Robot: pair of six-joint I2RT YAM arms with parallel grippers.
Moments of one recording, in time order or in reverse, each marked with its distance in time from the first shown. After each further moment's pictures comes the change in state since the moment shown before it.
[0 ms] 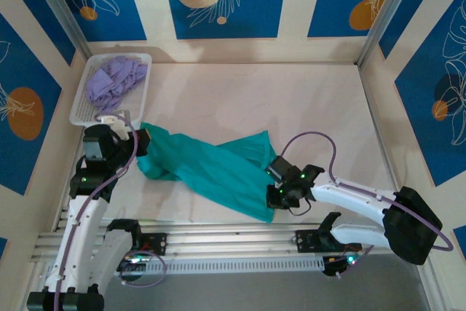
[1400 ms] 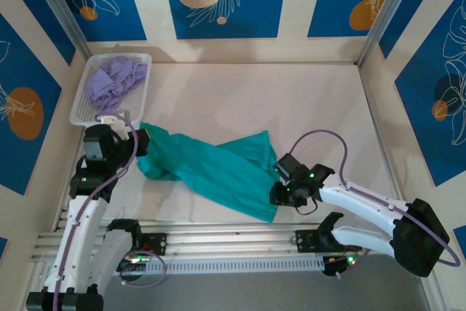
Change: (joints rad) left arm -0.010 0.000 0.005 -0.008 -0.023 0.000; right arm -0.073 -0.089 0.000 -0.086 0.051 -0.033
